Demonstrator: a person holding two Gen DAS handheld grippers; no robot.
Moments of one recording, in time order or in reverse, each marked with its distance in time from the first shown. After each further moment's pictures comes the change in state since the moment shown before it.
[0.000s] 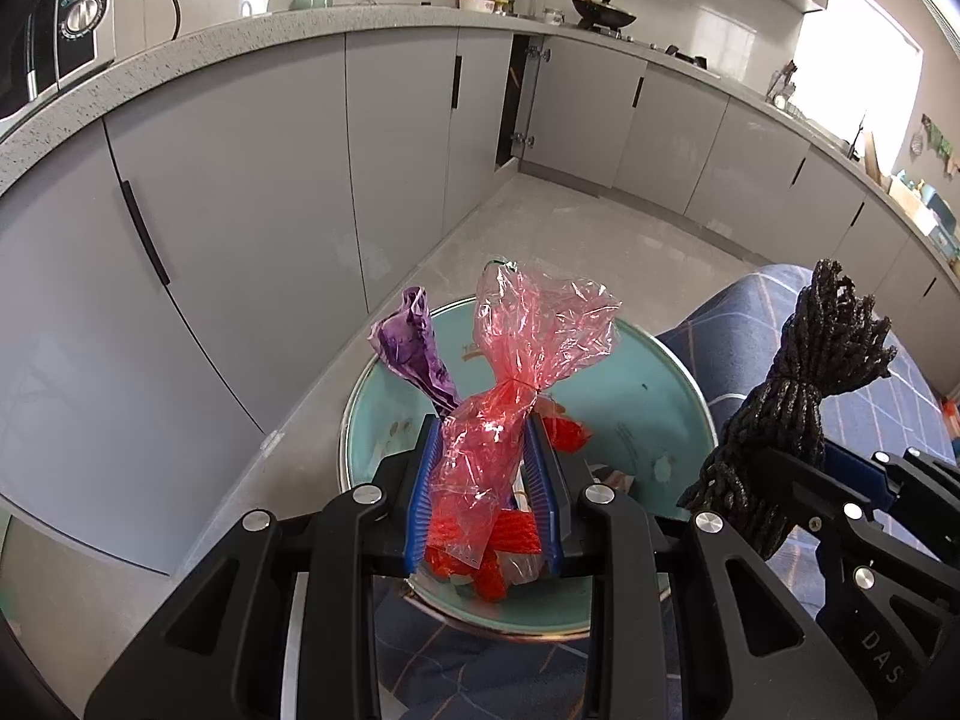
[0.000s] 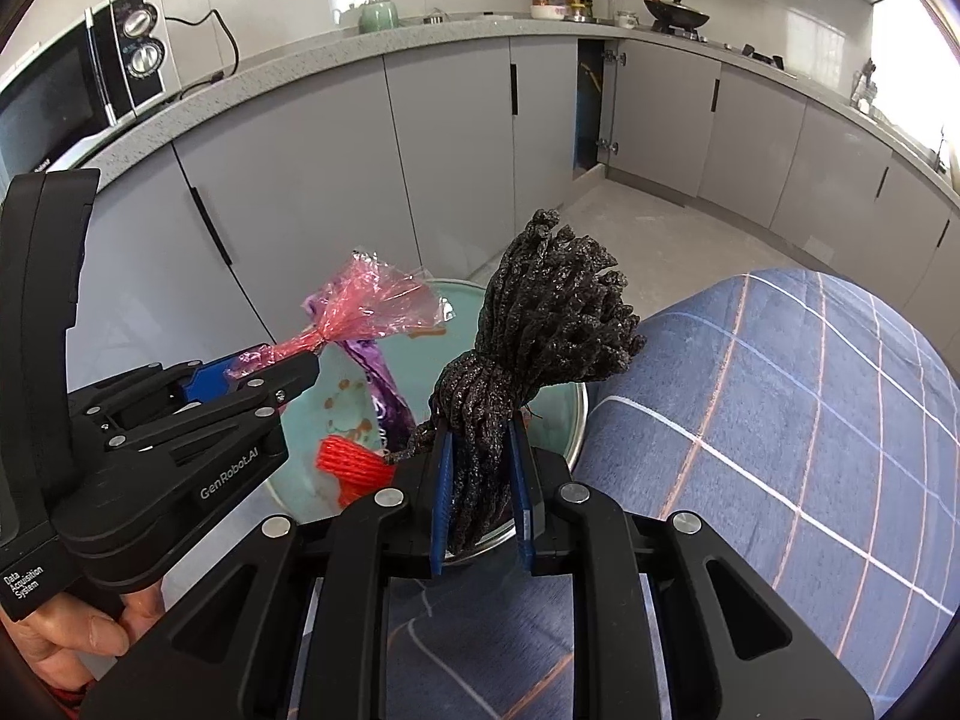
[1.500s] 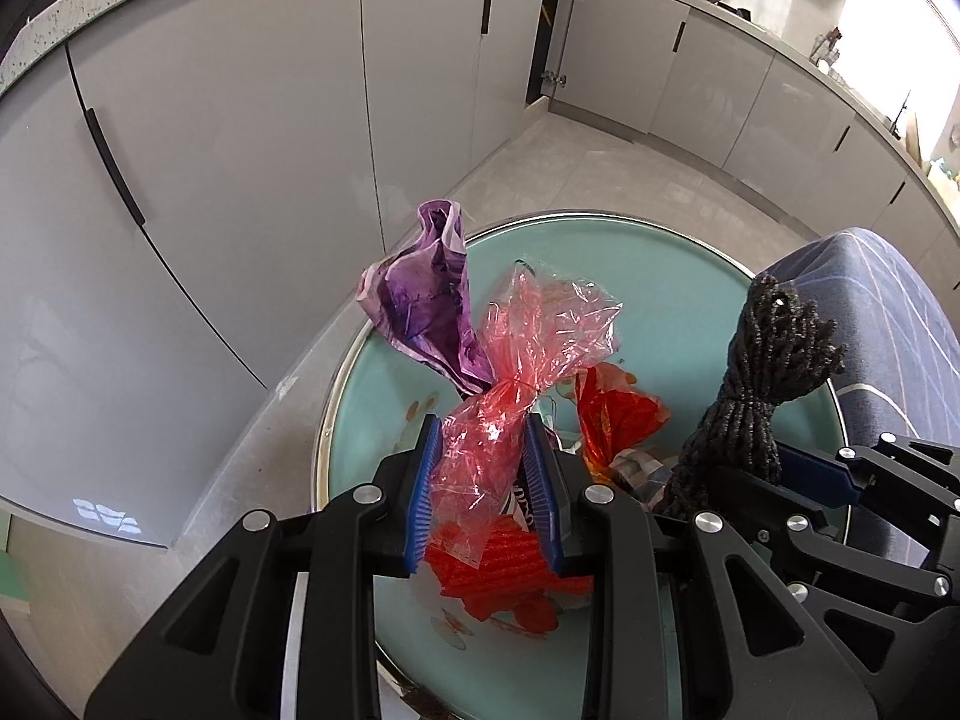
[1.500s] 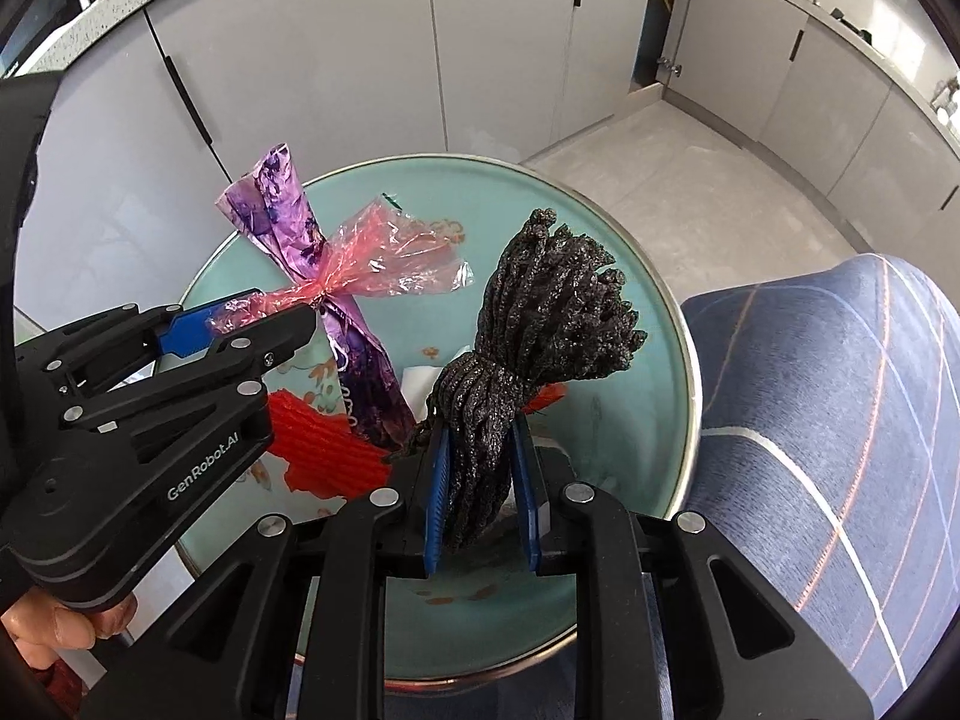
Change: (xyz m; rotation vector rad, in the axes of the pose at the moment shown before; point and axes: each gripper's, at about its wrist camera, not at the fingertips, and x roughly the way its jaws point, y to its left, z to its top) left arm 0.085 0.015 0.007 -0.035 0.150 0.042; right arm 0.130 0.014 0.015 -0.128 0.270 0.045
